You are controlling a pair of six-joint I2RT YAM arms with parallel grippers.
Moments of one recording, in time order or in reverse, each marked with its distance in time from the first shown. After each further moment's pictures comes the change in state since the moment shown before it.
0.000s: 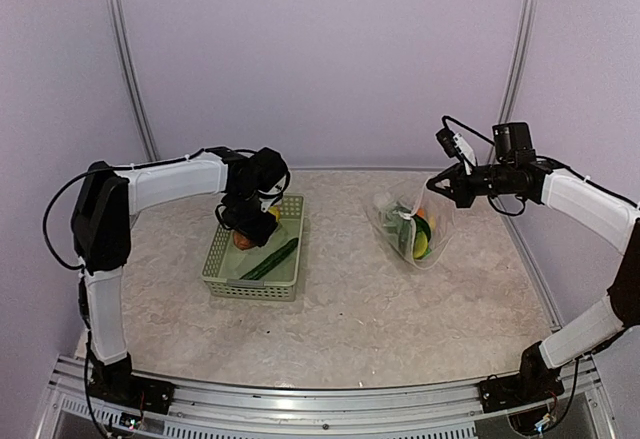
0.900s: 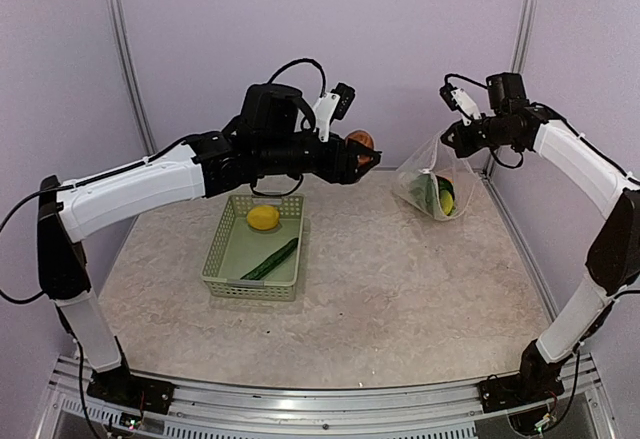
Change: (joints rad) left arm -0.282 -0.266 0.035 0.782 0.371 -0.117; right arm 0.004 0.218 0.511 -0.254 0.412 0.065
